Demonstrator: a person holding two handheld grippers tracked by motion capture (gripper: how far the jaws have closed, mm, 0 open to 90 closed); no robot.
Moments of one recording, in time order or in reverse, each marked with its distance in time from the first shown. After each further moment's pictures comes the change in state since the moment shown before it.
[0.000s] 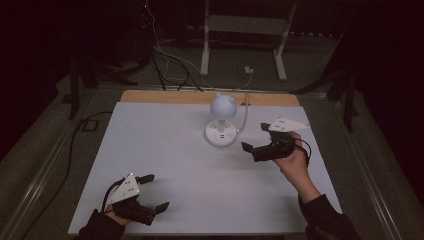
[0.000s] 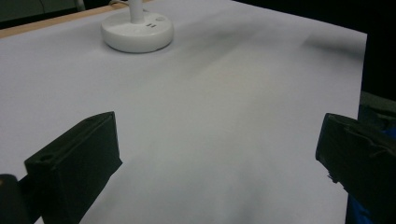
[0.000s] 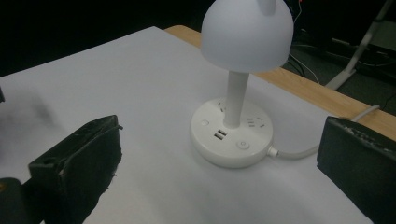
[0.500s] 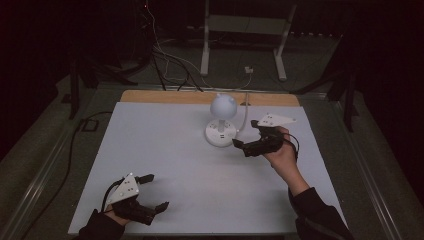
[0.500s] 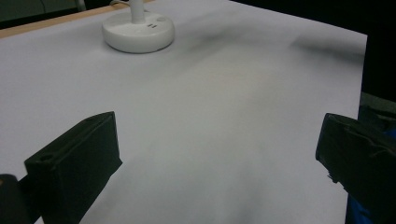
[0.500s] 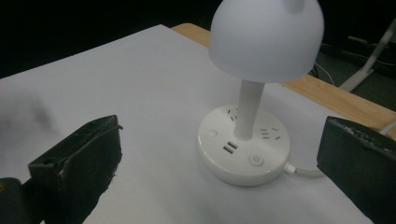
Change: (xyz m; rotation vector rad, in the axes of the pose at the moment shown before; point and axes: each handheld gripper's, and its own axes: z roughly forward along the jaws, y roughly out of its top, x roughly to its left) left arm 0.000 0.000 -0.001 -0.002 0.000 -0.001; right arm -0.002 0.004 0.032 0.014 0.046 -0.002
